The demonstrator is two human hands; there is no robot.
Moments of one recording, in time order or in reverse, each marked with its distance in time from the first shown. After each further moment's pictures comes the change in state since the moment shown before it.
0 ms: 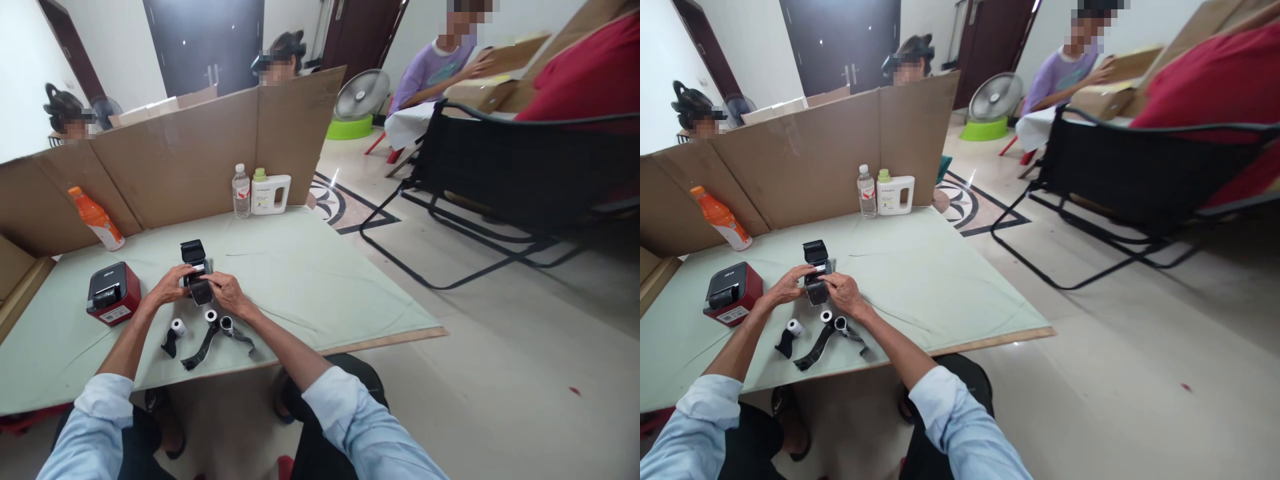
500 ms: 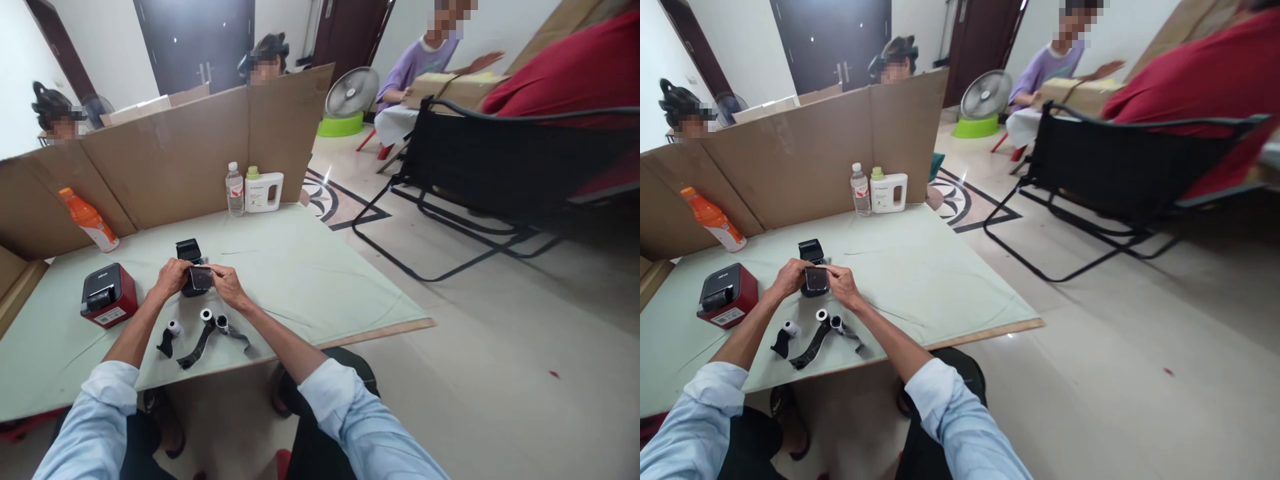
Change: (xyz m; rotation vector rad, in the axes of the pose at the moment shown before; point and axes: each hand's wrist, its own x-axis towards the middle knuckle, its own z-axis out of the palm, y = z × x) left_hand 0.030 0.043 -0.004 0.287 -0.026 -0.190; right_hand 0.010 -0.016 -0.011 0.588 0.167 0.193
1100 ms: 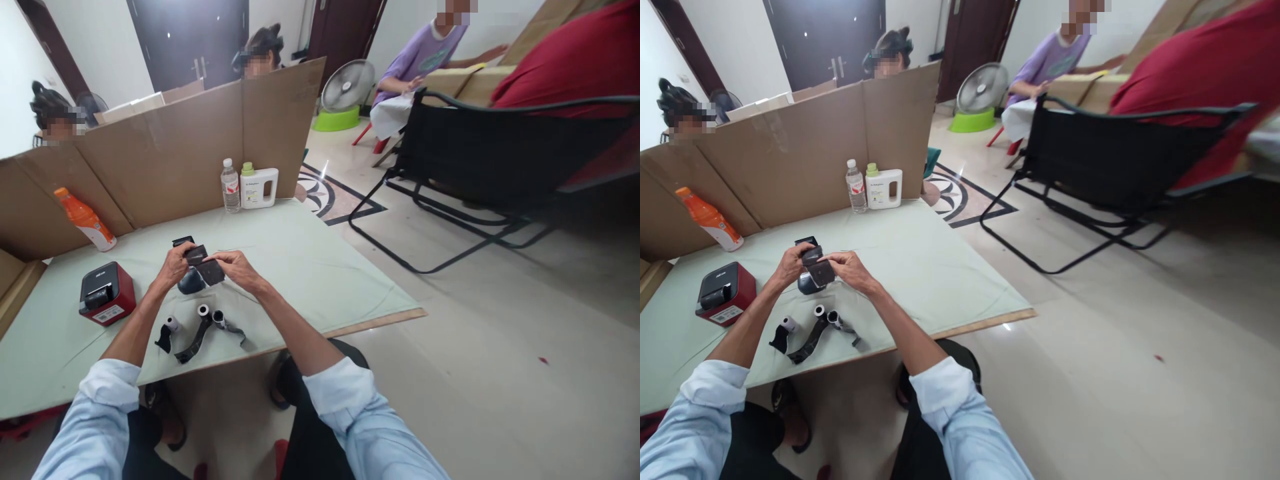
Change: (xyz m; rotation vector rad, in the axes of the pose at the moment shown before) left_hand 0.013 0.031 -0.017 -0.493 0.157 0.053; right_hand 0.006 -0.060 -0.042 -0.023 -0.189 0.106
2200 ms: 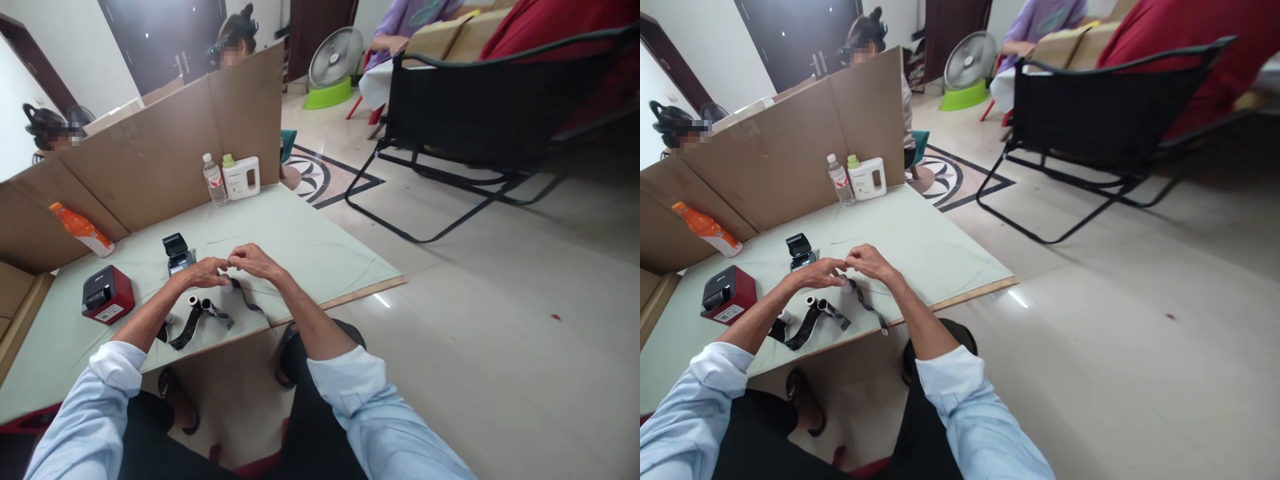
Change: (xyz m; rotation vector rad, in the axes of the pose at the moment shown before) left_hand 0.002 0.087 0.050 0.211 -0.716 0.148; right_hand -0.044 -0.010 -0.069 -0.419 0.066 0.157
